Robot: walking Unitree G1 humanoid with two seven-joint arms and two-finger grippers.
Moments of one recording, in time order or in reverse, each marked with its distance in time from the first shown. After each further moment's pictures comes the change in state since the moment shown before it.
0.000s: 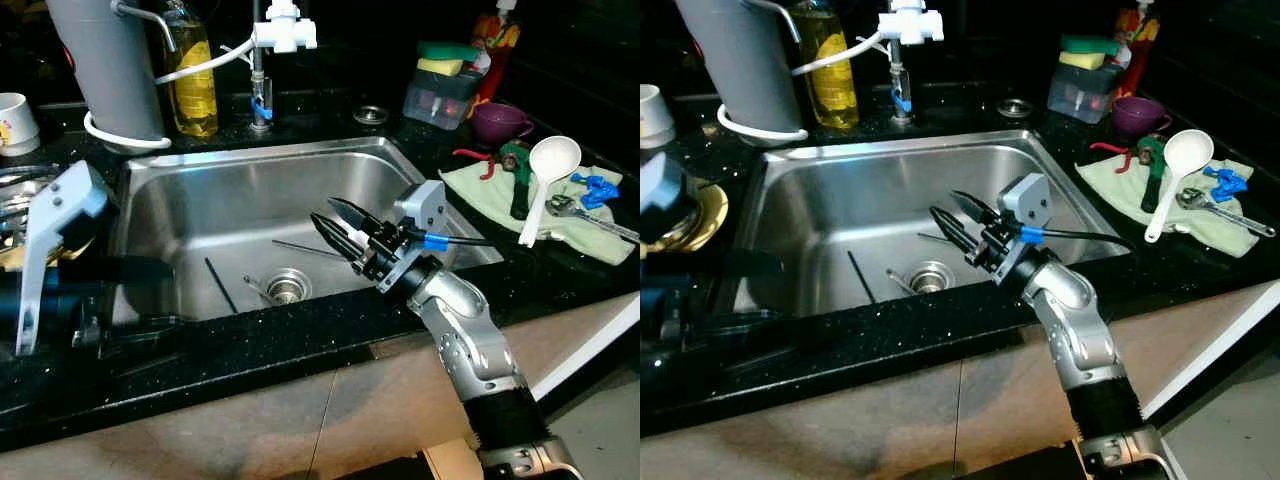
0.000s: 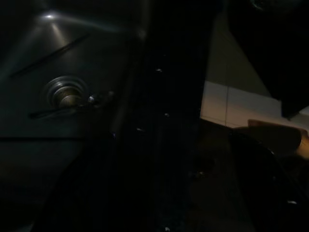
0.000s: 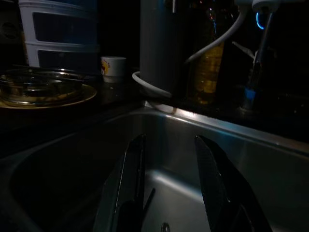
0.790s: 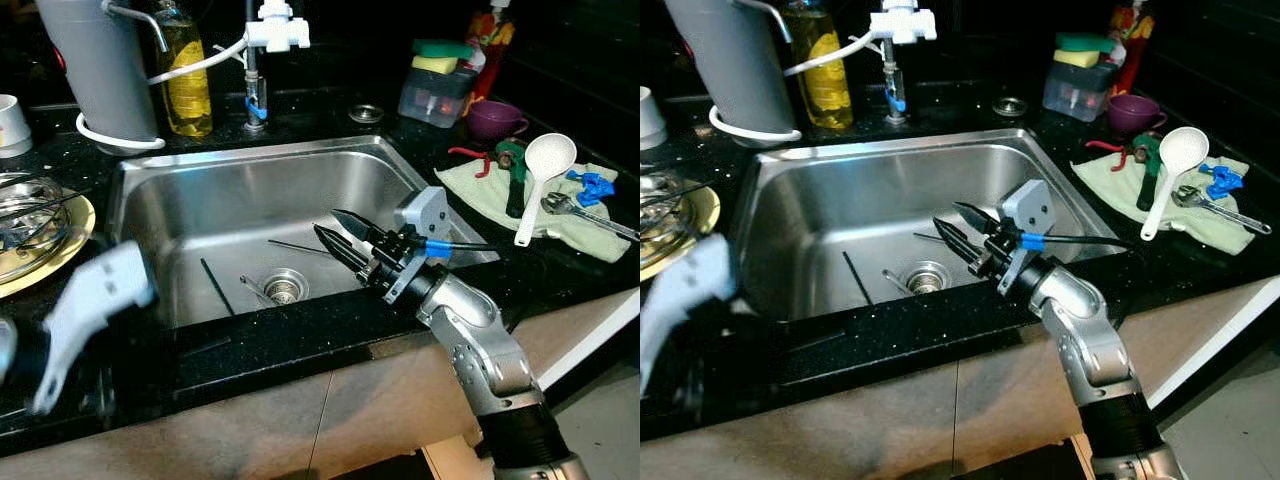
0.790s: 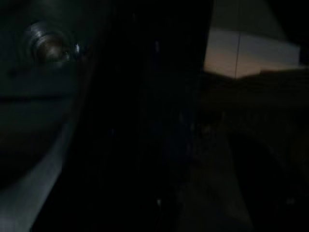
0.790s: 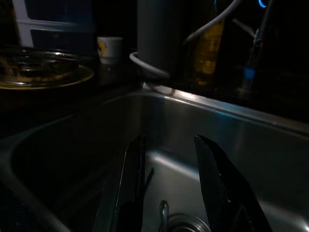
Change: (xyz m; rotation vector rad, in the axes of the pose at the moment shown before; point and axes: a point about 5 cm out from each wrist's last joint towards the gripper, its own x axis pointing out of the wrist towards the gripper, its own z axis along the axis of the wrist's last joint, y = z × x) left arm 0.016 -0.015 -0.036 0.058 0.195 0.001; right arm -0.009 0.006 -0.001 -0.010 0.080 0.002
